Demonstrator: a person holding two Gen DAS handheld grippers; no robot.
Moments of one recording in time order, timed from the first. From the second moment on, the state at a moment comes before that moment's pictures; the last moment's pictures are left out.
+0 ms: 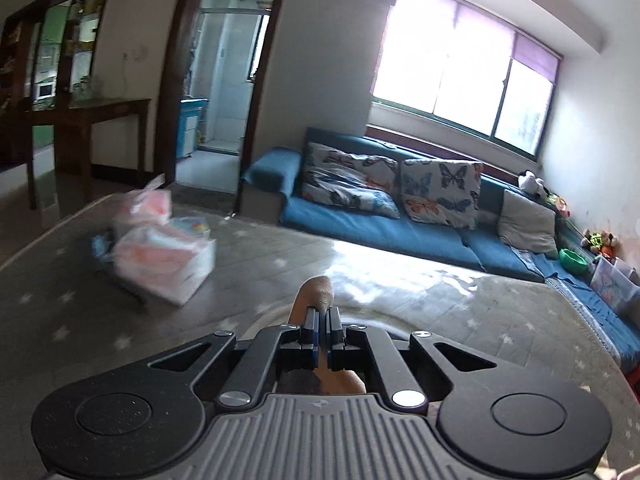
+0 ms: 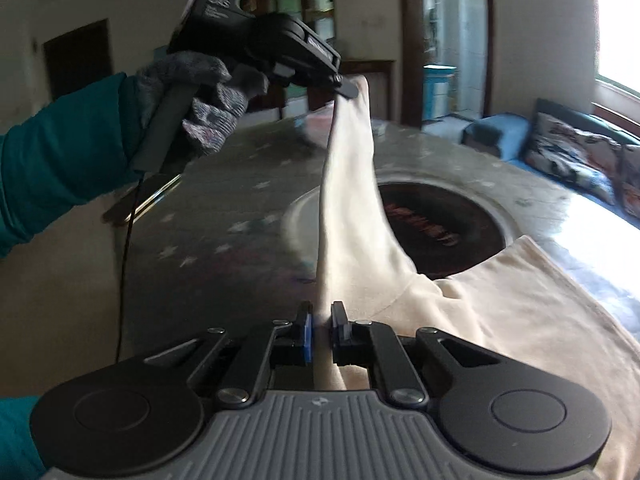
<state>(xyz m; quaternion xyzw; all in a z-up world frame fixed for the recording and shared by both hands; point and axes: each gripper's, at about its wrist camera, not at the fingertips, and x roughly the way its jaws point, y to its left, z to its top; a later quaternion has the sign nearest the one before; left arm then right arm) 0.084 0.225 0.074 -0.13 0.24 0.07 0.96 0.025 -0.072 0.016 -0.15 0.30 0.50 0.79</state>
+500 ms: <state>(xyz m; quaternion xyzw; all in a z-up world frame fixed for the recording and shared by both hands) 0.001 0.273 -0.004 -0.17 0.29 0.16 0.93 -0.016 -0.039 -0.013 -0.18 0.33 0.56 0.73</state>
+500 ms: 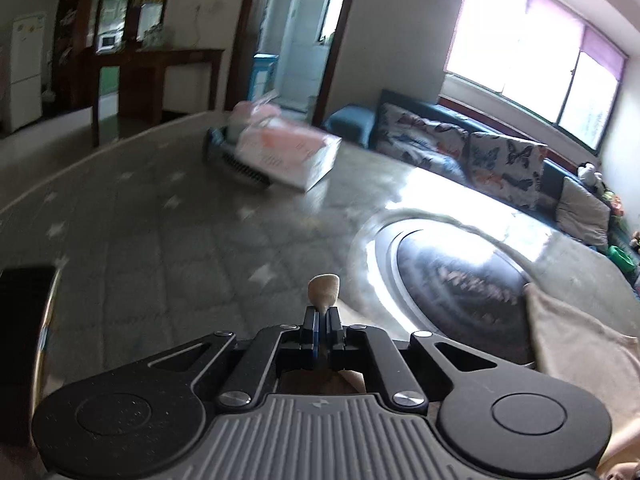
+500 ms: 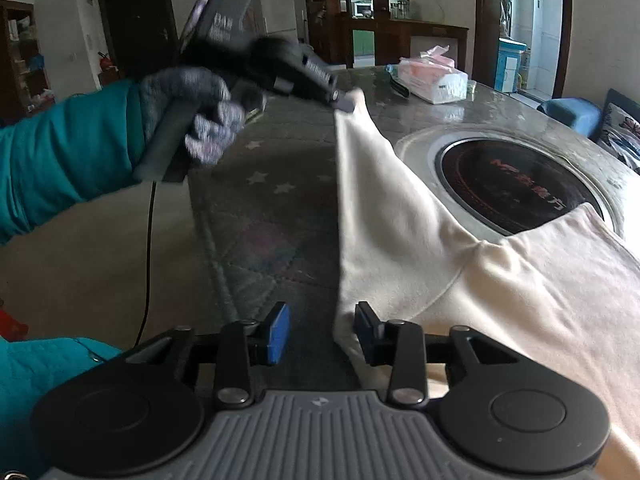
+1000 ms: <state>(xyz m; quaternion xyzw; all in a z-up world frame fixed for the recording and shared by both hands) -0.009 0.285 -0.012 -0.15 0.31 0.23 0.91 0.021 -0.116 0.020 -0.13 0.33 0.45 0.82</state>
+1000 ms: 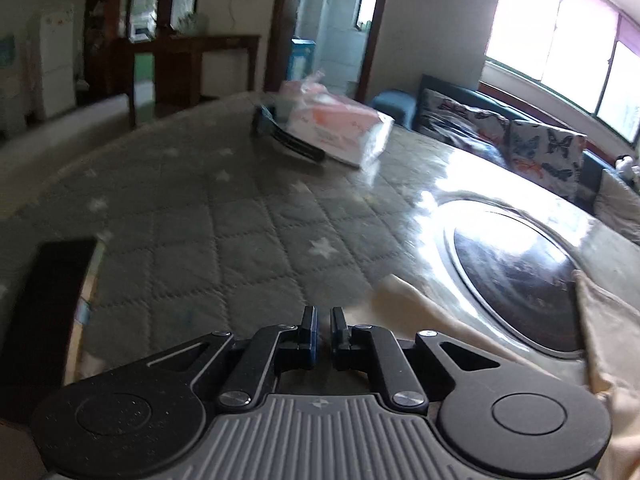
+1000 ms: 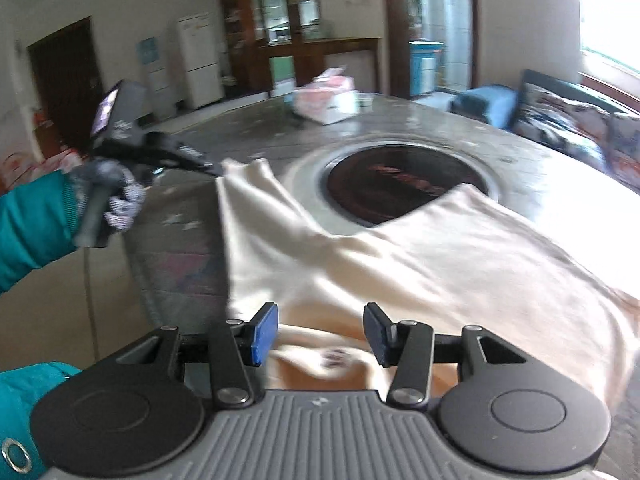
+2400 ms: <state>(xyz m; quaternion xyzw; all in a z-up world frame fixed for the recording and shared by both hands) 0.193 0.082 -0.018 -0.02 0.39 -0.03 0.92 0.206 -0.245 -0.020 -0.04 0.40 0.19 0.89</state>
